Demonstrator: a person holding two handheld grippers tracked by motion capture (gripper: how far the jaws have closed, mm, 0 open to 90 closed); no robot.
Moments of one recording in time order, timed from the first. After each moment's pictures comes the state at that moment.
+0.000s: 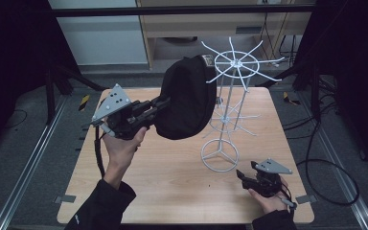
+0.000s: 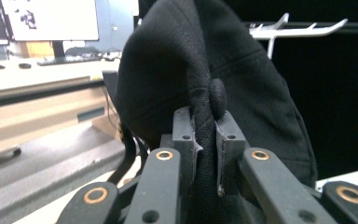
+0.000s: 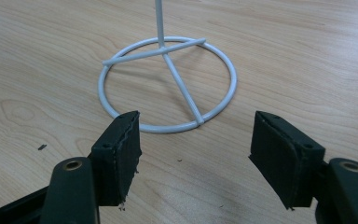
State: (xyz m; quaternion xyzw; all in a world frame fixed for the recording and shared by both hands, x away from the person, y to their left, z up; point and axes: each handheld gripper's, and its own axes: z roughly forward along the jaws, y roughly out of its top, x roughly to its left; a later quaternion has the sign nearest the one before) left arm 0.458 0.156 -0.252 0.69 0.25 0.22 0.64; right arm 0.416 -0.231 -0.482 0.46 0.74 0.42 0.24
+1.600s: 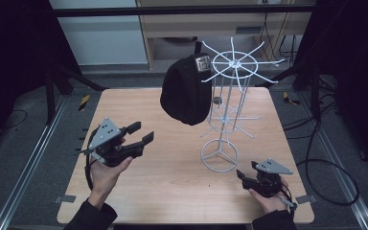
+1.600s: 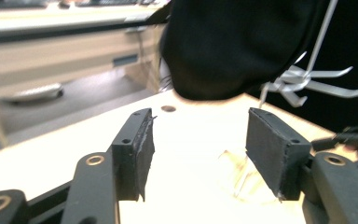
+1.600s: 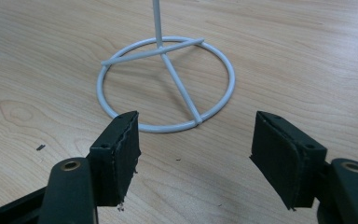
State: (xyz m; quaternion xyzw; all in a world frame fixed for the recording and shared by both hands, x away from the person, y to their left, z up) left arm 0.438 0.212 -0.337 0.72 0.33 0.25 0.56; right arm 0.415 -0.232 -0.482 0.46 0.74 0.42 0.24
